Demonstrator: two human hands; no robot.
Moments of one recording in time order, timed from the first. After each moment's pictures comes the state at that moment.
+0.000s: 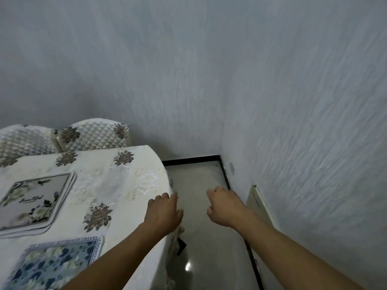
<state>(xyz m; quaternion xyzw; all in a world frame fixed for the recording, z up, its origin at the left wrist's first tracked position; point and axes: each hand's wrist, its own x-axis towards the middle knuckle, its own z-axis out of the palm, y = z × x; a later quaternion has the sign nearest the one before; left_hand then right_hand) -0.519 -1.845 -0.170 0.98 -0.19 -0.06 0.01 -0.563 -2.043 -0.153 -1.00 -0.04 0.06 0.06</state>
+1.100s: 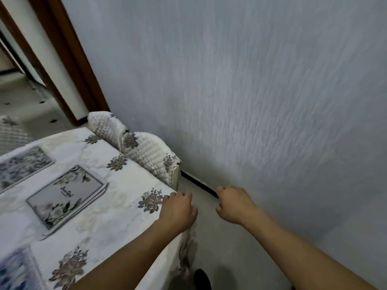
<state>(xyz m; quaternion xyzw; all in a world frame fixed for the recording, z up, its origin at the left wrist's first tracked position) -0.053 -1.926 -0.159 0.98 0.16 -0.06 0.03 0.046 -2.085 -0.149 -0.92 -0.37 0.09 0.03</state>
